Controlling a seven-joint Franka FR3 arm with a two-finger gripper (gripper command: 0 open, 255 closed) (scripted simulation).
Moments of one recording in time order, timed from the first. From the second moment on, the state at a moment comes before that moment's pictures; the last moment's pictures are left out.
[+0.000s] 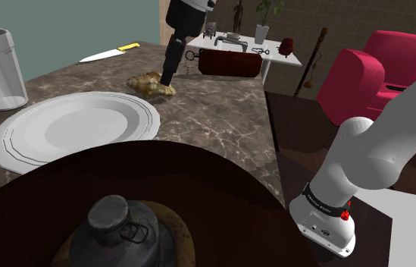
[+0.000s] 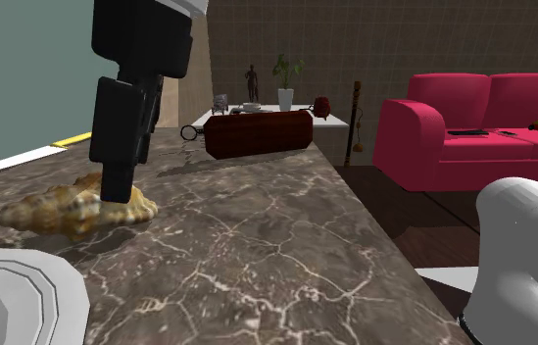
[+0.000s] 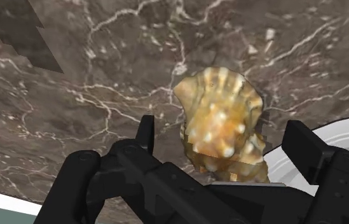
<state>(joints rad) 0.29 -0.31 0.29 -2.05 0.13 2.06 -0.30</state>
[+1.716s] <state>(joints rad) 0.28 -0.29 0.28 -1.96 0.13 1.99 -0.29</state>
